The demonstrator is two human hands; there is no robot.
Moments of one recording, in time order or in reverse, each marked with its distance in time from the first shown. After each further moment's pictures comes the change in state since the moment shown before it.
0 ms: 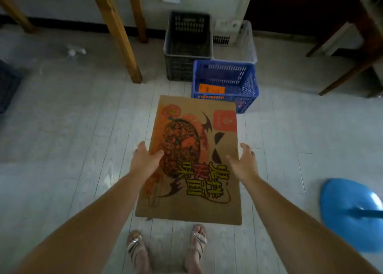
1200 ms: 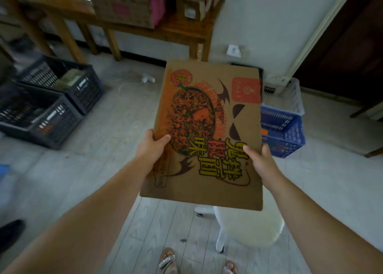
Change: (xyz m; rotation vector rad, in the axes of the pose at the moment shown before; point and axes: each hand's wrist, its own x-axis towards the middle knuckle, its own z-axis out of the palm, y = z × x) left_hand -0.008 -0.073 -0.249 -0.518 0.137 0.054; right_hand -0.111 -0.183 0.073 0.406 -0.158 -0.201
